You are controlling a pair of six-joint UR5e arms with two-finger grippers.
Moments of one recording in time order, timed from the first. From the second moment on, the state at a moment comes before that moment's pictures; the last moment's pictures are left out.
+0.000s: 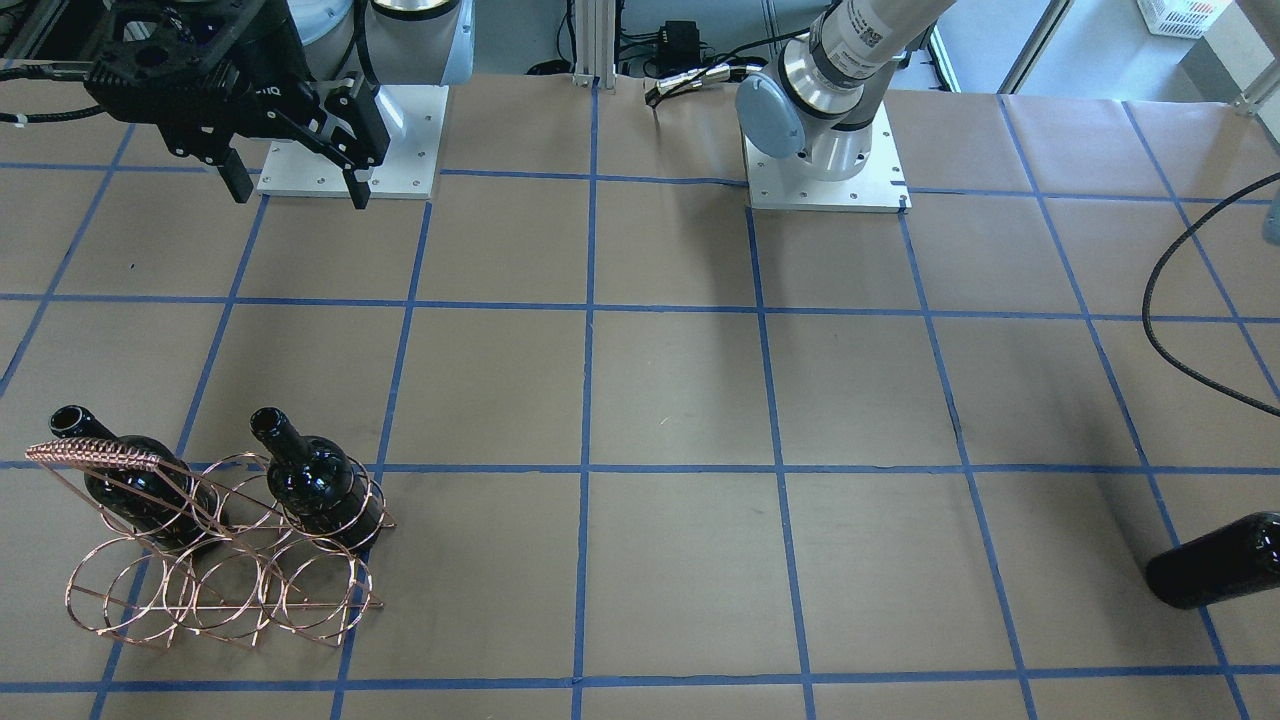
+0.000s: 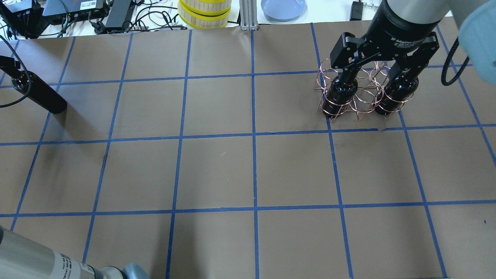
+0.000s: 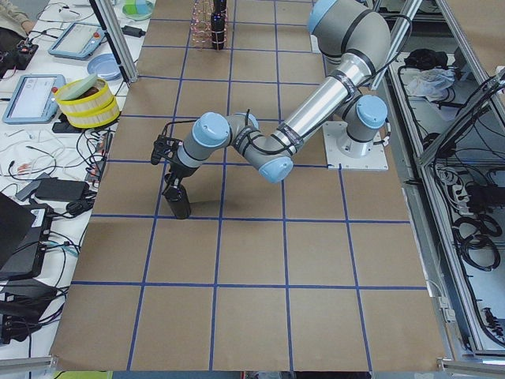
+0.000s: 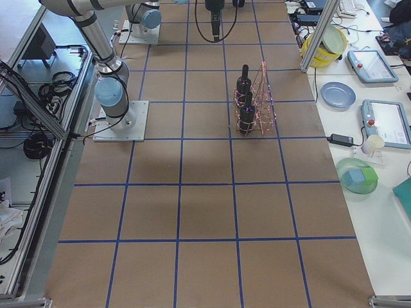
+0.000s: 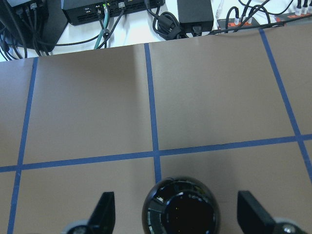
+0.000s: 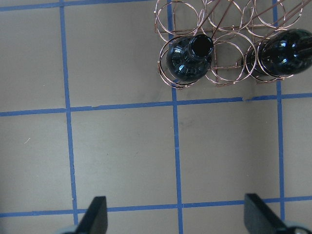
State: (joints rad) left arm -0.84 -2.00 -1.53 -0.74 1.22 0.75; right arm 1.61 -1.65 1.54 -1.58 -1.57 0.10
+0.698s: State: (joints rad) left arm -0.84 -2.01 -1.52 -0.74 1.20 0.74; right arm 1.61 -1.66 1.55 -1.58 -1.57 0.10
